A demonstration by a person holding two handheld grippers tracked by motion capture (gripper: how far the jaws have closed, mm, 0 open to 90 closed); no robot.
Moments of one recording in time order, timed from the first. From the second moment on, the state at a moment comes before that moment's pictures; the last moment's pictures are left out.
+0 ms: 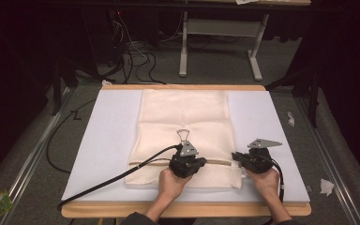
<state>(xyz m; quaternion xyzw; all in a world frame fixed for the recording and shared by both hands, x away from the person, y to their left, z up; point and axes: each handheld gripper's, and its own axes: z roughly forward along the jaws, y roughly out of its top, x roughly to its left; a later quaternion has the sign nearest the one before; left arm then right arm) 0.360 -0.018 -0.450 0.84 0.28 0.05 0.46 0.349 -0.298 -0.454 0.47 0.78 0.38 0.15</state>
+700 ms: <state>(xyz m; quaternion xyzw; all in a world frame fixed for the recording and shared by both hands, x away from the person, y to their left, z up) 0.360 -0.001 -0.448 0.83 0.29 0.05 0.47 0.349 -0.298 -0.454 0.47 0.78 0.38 0.15</state>
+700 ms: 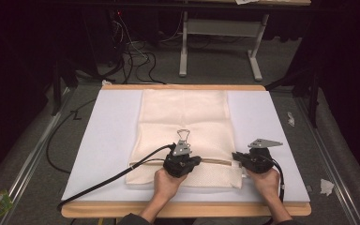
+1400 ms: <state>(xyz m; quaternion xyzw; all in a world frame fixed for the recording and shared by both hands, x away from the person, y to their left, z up) 0.357 0.013 -0.446 0.82 0.30 0.06 0.48 0.348 -0.297 -0.455 0.47 0.78 0.38 0.15</state>
